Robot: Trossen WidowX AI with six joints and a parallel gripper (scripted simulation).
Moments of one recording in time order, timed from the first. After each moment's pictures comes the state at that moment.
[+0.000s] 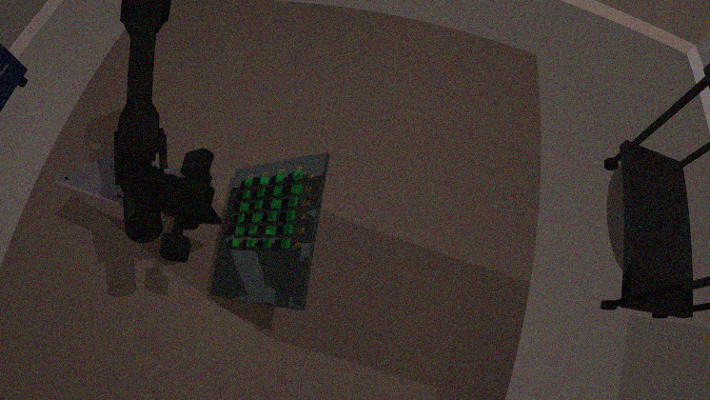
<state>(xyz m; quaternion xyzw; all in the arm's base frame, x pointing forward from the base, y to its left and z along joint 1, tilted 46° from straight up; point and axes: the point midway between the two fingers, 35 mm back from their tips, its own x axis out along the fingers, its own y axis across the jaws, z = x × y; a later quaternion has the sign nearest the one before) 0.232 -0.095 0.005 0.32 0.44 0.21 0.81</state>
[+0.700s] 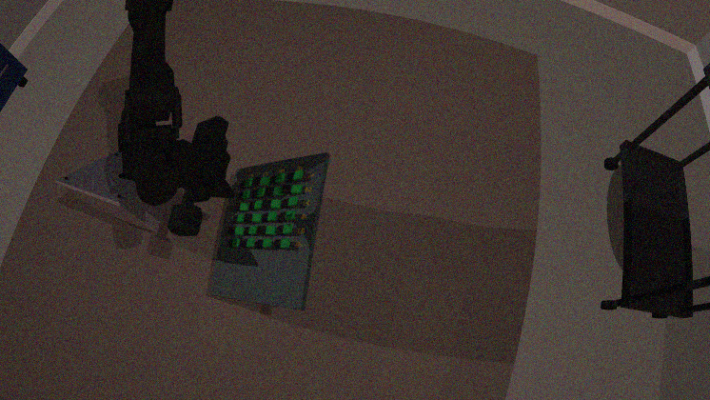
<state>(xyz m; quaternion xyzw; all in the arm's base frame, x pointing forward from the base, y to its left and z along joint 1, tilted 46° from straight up) 0.259 -0.102 0.065 0.32 0.43 0.21 0.82</state>
